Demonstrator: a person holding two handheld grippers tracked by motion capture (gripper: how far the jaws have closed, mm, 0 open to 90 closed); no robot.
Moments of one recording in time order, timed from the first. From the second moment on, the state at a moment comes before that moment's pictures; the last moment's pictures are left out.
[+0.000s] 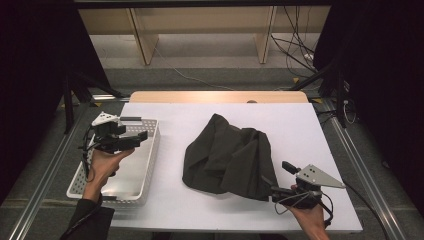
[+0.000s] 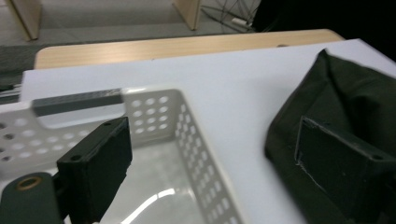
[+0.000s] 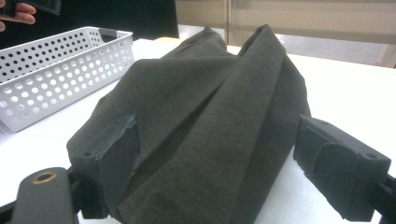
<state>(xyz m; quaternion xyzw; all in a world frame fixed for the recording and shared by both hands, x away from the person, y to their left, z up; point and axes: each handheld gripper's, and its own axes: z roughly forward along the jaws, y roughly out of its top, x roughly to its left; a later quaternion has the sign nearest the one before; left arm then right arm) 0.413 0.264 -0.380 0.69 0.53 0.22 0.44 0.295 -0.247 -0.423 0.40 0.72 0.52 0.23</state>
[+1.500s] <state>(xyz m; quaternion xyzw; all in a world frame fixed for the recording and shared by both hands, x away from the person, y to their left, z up) 0.405 0.384 -0.400 0.66 0.68 0.19 0.25 0.295 -0.244 -0.425 0.40 0.73 0.51 0.23</state>
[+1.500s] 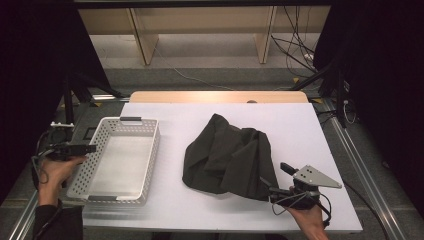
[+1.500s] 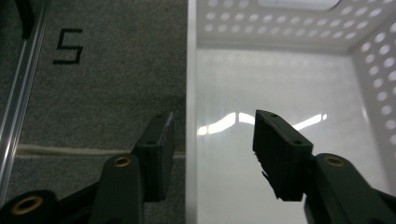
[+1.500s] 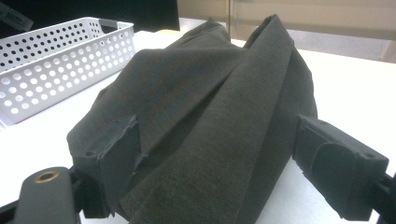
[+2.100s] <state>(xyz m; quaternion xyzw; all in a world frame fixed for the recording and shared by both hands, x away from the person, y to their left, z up) 0.411 0.387 -0.412 0.65 0.71 0.15 0.24 0.296 -0.244 -0.426 0.40 0.73 0.51 0.23</state>
